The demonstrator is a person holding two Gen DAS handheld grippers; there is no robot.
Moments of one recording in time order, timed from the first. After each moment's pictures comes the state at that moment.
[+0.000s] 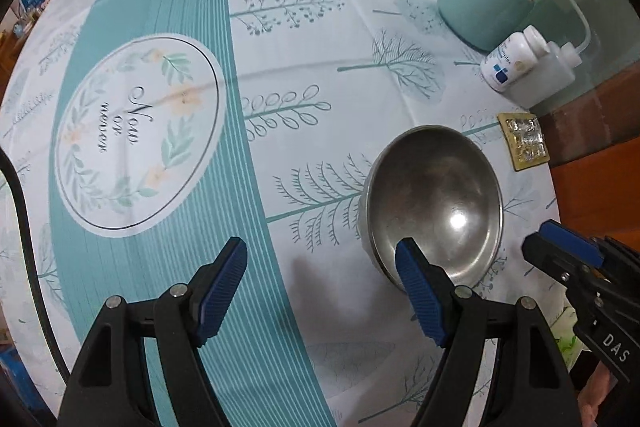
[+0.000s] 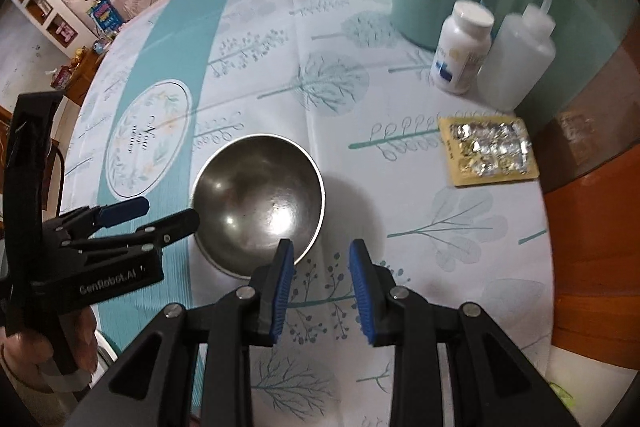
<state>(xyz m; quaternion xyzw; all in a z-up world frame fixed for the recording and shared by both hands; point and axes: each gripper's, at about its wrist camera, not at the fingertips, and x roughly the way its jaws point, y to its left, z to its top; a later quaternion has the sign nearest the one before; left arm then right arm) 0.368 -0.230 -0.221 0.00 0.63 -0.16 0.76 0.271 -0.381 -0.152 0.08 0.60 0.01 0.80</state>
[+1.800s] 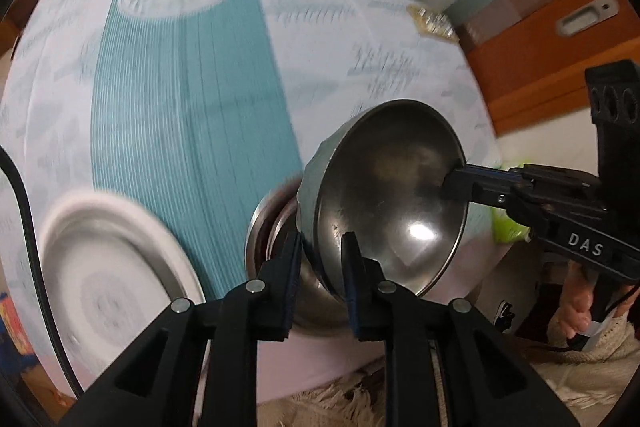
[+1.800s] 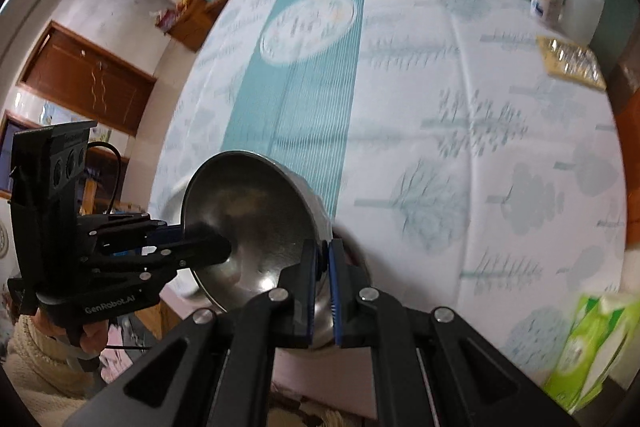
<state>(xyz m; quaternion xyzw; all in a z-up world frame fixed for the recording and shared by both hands) 0.111 -0.152 -0.160 -0.06 0.66 -0.20 0.72 0.091 -0.312 -0.112 0.10 0.62 0.21 0.75</state>
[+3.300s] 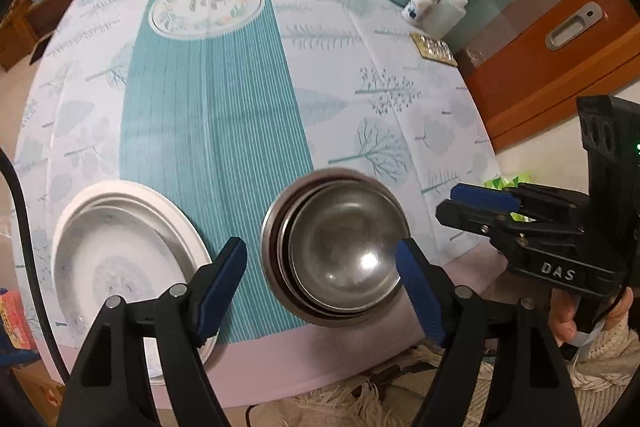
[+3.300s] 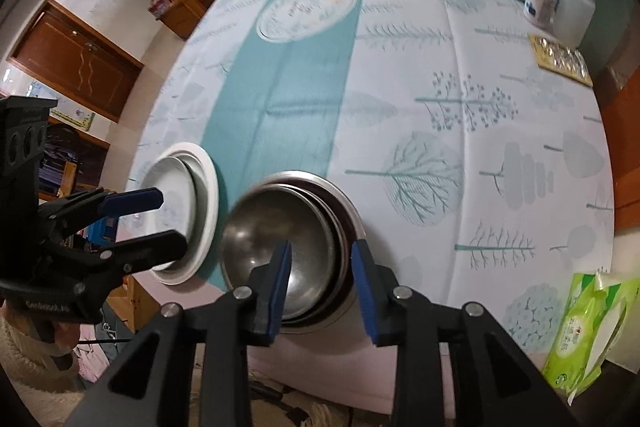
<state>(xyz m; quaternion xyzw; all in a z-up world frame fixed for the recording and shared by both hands) 0.080 -0.134 -0.121 -0.06 0.60 -0.18 0.77 0.060 -0.305 -0.113 0.06 0.60 0.20 0.77</state>
